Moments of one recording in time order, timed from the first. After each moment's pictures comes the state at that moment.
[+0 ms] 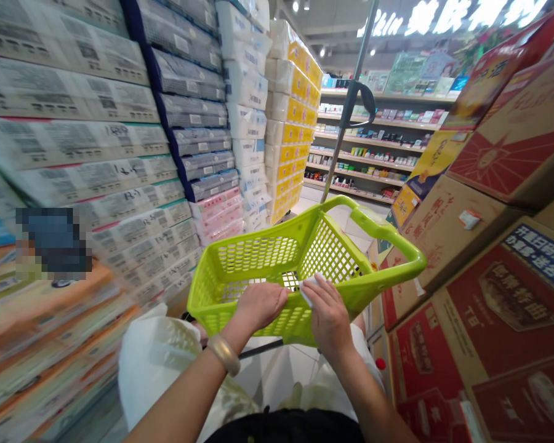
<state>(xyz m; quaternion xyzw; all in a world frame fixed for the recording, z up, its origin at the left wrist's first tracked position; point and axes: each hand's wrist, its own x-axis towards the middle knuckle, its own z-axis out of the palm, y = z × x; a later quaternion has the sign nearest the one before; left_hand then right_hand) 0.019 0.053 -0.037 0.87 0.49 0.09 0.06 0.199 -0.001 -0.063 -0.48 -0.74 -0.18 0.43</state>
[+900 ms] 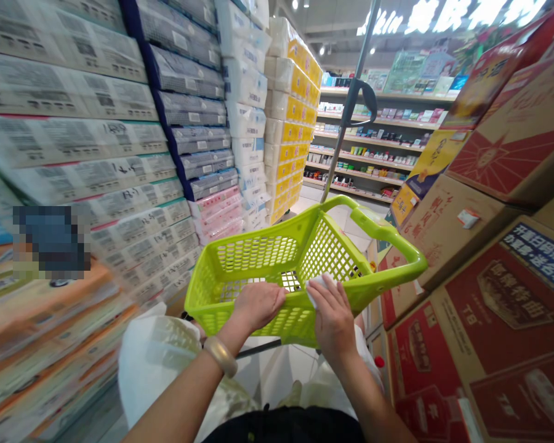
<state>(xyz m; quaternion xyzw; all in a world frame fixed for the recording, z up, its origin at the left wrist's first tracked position) 0.012 0.052 -0.038 0.87 0.49 0.09 0.05 0.205 -0.011 -0.063 -0.51 -0.72 -0.21 0.42</state>
